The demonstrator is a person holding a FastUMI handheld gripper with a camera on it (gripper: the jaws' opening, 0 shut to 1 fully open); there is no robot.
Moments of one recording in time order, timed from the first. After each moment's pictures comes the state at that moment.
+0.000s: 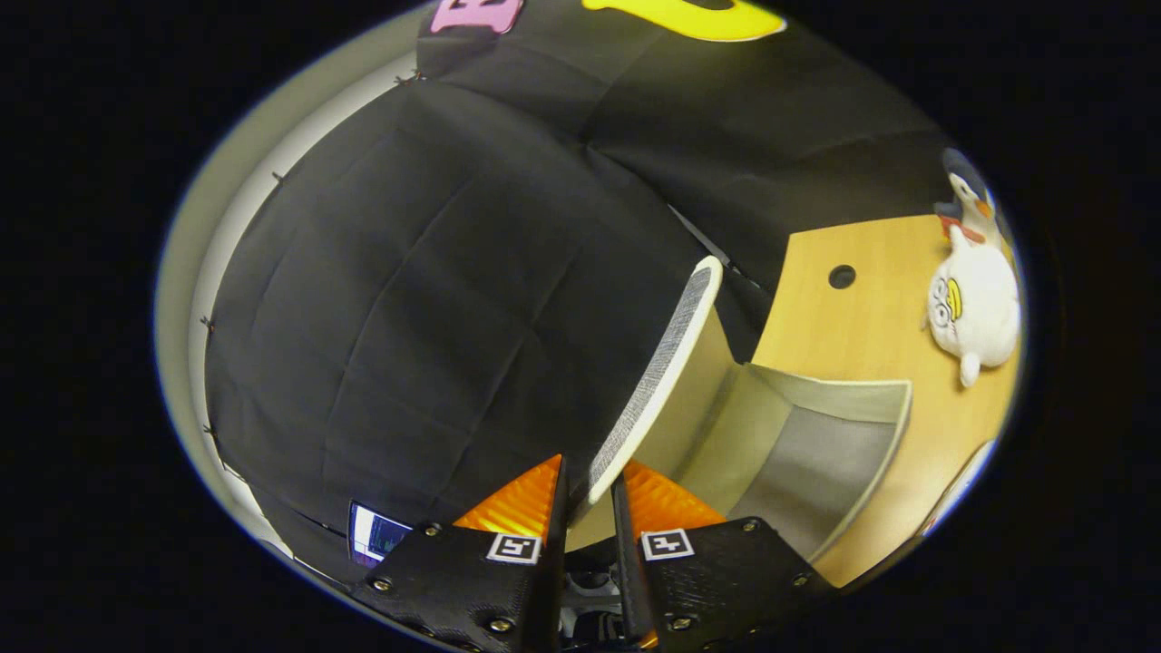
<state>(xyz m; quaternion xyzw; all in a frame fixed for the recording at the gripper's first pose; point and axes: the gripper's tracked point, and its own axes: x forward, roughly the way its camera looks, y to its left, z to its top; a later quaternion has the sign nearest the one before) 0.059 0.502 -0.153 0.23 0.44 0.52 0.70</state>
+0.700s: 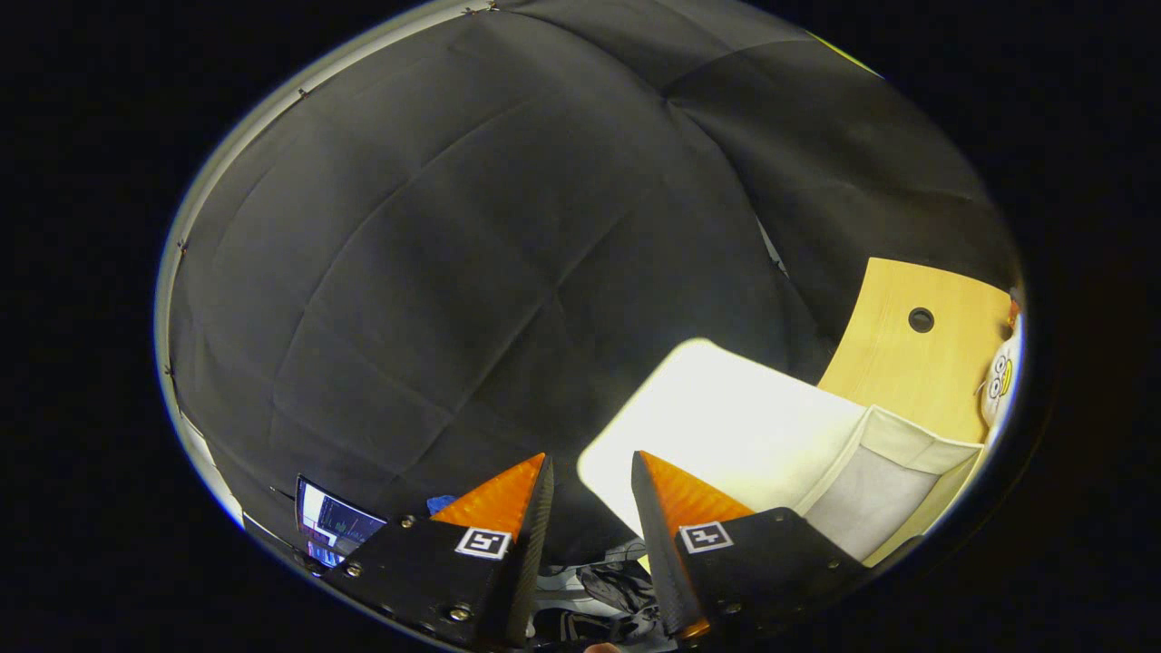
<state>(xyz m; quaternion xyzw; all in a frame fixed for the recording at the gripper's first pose) 0.024 0.631 -0.148 0.12 0.44 0.54 0.71</state>
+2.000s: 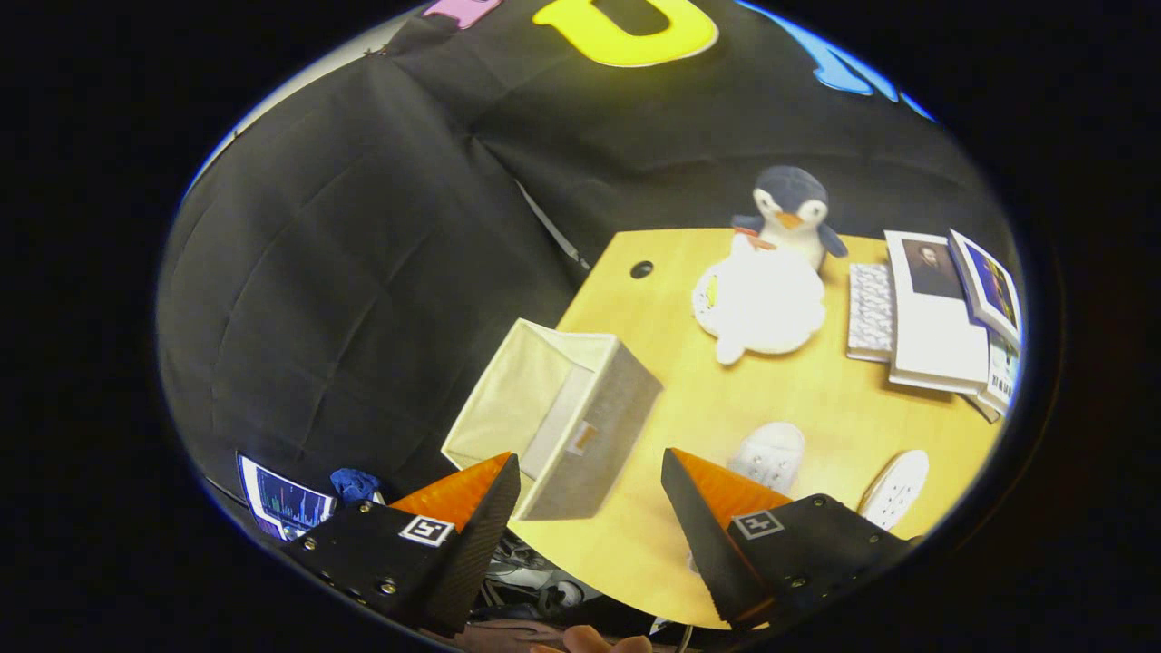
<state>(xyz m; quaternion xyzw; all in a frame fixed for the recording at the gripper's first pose) 0.083 0.249 -0.240 0.09 0.50 0.33 0.79</state>
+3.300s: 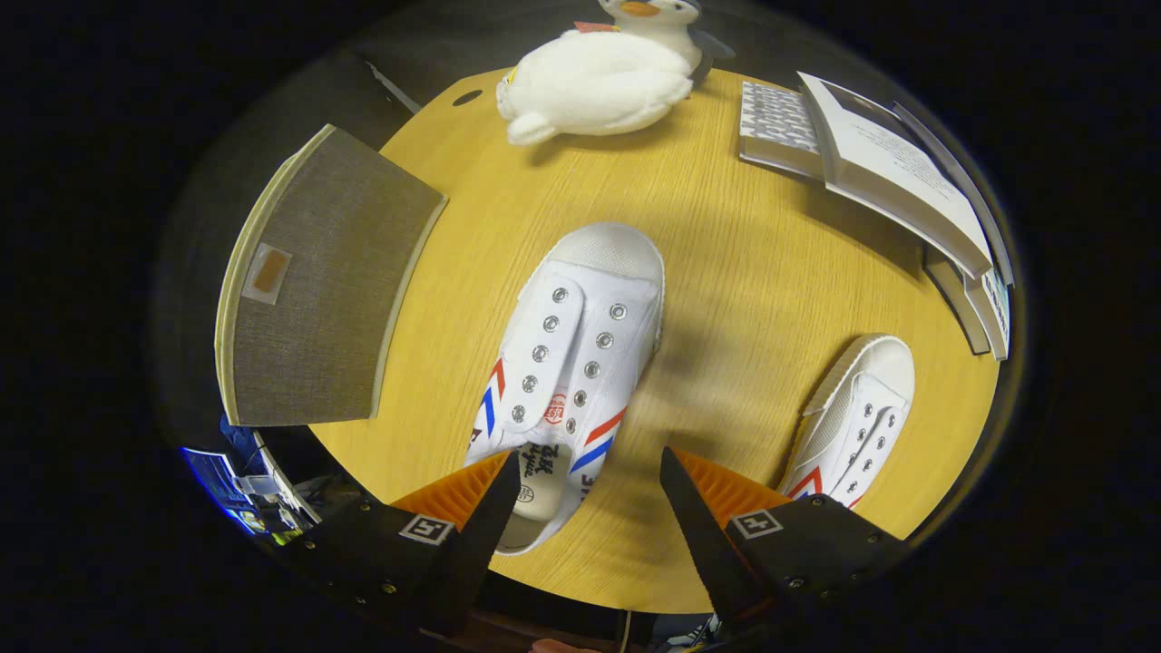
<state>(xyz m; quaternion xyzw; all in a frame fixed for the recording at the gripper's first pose) 0.053 0.133 -0.444 -0.07 0.68 0.19 0.70</state>
